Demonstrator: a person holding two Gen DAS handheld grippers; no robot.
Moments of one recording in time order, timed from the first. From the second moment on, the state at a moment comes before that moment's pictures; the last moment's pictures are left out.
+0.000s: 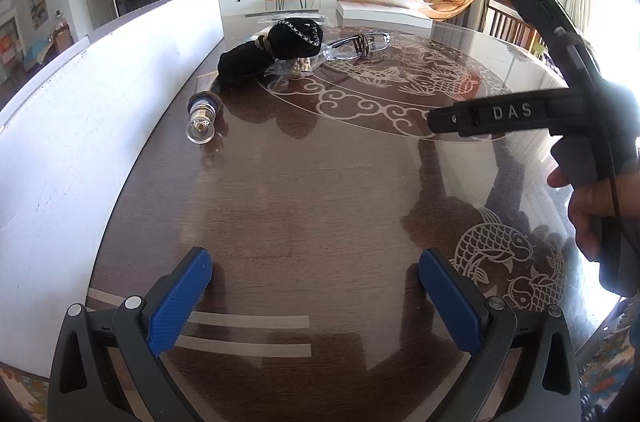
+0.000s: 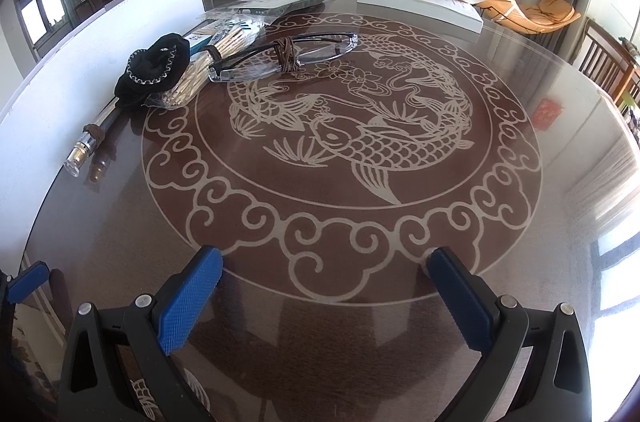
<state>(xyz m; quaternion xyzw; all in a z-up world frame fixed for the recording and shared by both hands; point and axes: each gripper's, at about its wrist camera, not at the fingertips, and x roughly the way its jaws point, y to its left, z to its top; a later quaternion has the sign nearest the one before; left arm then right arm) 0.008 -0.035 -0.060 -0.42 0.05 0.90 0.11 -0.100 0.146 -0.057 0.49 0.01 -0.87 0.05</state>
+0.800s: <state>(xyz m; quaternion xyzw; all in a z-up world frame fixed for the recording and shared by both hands) 0.006 -0.036 -0.060 -0.41 0.05 0.90 0.11 -0.217 0.141 -0.044 0.51 -0.09 -0.86 0.00</state>
